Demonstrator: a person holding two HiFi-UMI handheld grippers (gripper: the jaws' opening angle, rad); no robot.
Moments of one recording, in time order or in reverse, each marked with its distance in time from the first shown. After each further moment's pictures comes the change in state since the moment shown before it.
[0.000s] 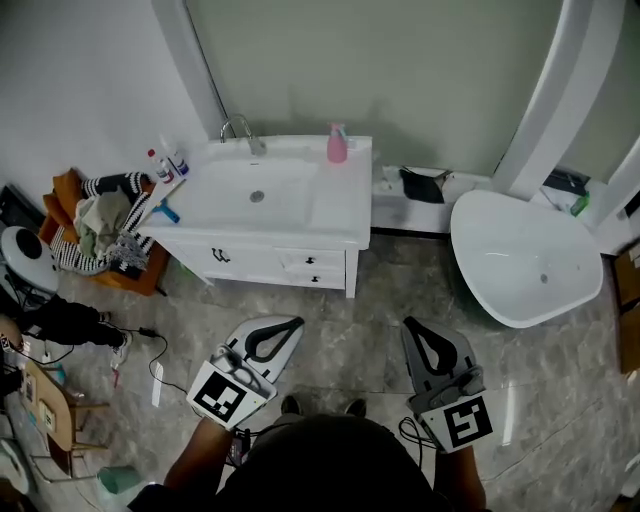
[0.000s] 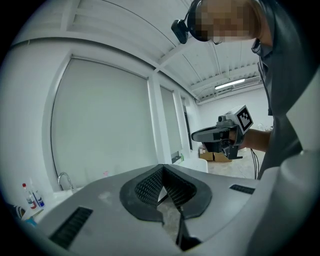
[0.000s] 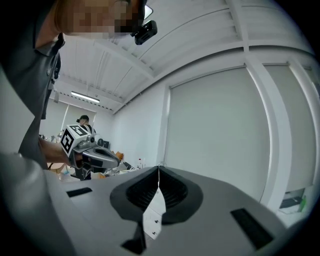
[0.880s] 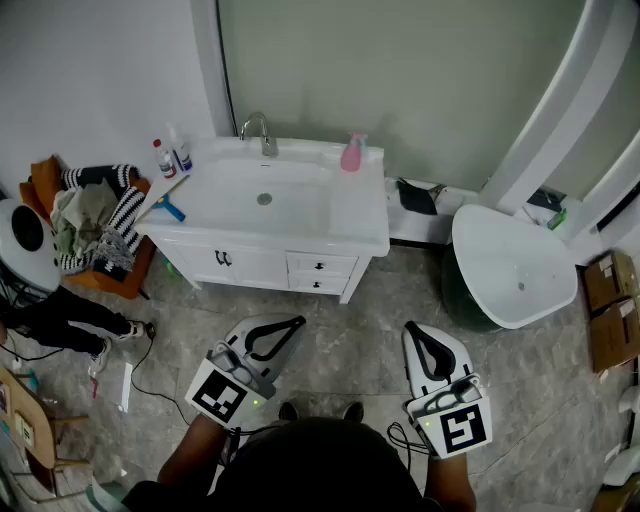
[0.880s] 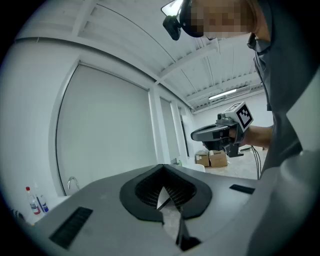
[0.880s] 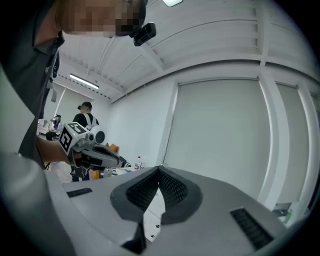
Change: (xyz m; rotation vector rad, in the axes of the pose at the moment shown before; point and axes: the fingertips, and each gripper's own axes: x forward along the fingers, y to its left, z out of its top) left arm -0.115 0.092 -0.011 0.009 -0.117 -0.057; right arm 0.077 0.128 0.038 -0.105 0.069 -0.088
